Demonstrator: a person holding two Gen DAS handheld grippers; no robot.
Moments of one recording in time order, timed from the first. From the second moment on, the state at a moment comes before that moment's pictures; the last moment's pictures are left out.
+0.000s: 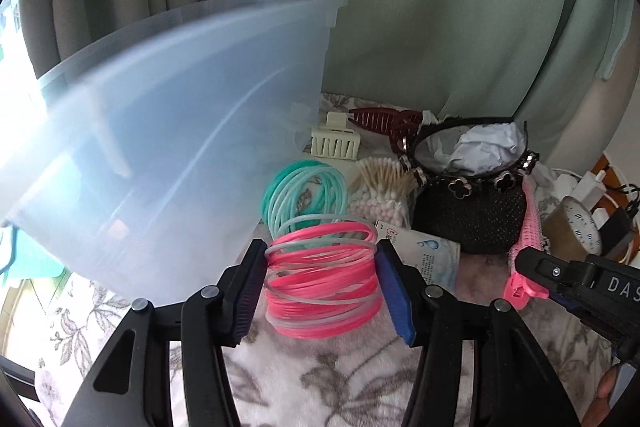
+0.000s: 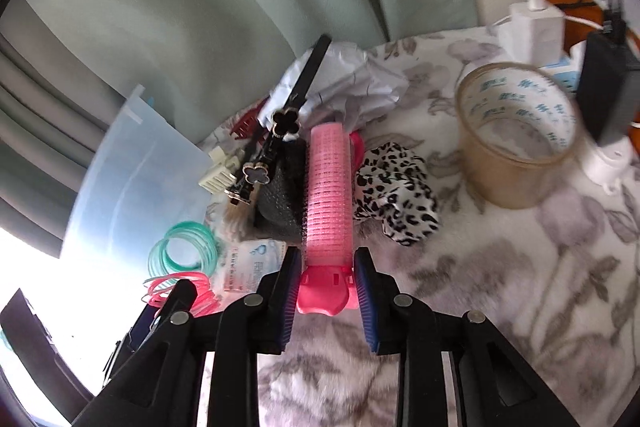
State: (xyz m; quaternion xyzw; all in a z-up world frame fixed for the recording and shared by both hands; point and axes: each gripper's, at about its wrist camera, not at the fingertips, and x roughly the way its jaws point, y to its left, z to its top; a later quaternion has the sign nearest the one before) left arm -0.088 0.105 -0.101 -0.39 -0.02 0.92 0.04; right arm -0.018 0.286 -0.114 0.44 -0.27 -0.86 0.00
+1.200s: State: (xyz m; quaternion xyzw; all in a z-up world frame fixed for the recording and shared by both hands) left arm -0.062 0.155 -0.082 -0.43 -0.05 0.87 0.23; right arm 0.051 0.363 -0.107 0.47 -0.29 -0.84 -0.05
